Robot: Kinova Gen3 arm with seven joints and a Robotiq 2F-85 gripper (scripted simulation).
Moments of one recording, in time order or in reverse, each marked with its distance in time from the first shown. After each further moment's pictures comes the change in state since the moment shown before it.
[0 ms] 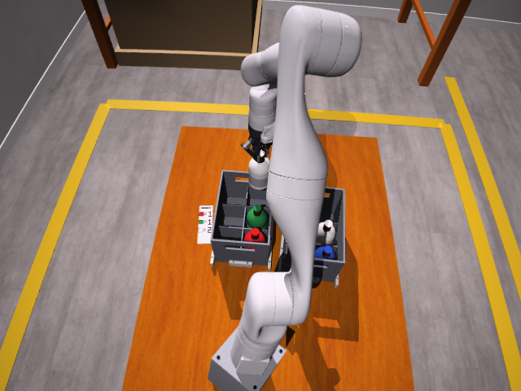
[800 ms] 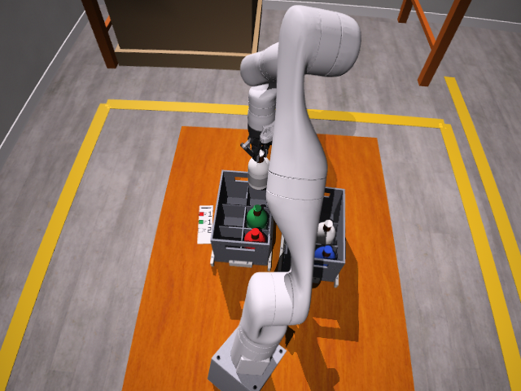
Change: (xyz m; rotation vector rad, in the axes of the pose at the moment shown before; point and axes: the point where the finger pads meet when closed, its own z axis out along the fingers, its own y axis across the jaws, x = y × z) arm -0.001 0.001 0.000 0.000 0.000 0.000
